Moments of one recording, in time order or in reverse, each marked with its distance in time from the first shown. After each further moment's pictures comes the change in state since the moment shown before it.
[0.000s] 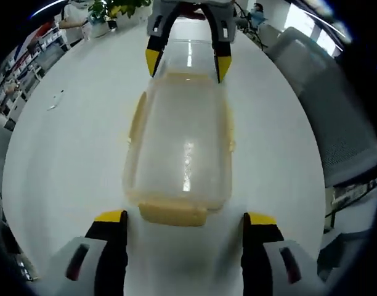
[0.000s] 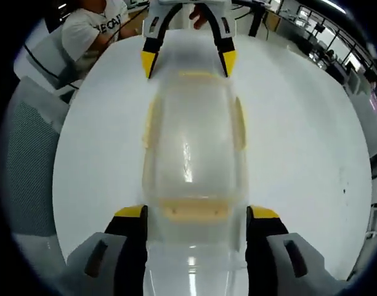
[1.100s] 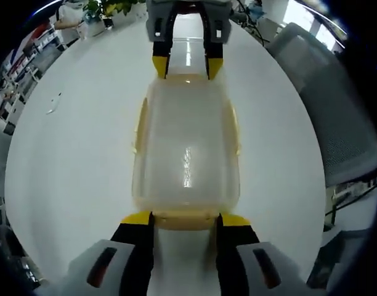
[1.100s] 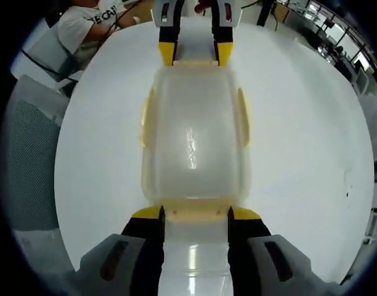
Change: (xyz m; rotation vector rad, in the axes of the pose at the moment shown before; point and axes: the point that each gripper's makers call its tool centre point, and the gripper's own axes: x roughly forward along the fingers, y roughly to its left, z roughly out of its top) left arm -0.001 0.002 0.005 0.027 0.050 -0.001; right arm 0.002 0.001 0.001 -0.029 0.072 0.039
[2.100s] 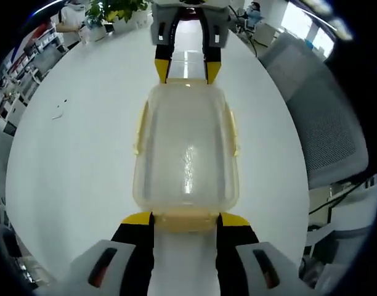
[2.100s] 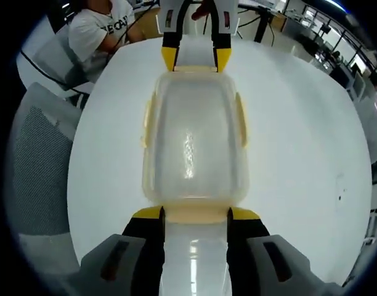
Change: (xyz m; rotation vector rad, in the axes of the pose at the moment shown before) left arm -0.043 -0.007 0.010 -0.003 -0.031 -0.020; right arm -0.039 0.007 0.014 0.003 -0.086 -0.001
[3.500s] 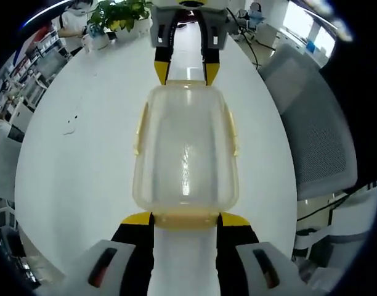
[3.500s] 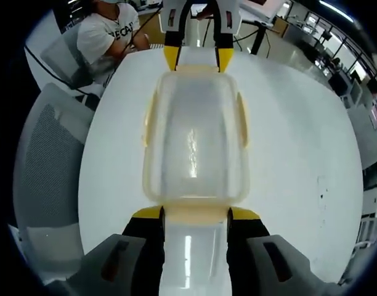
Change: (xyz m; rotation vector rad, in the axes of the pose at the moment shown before) left arm -0.034 0.003 0.037 0.003 0.002 0.029; right arm -0.048 -0.006 -0.006 -0.031 -0.011 -0.017
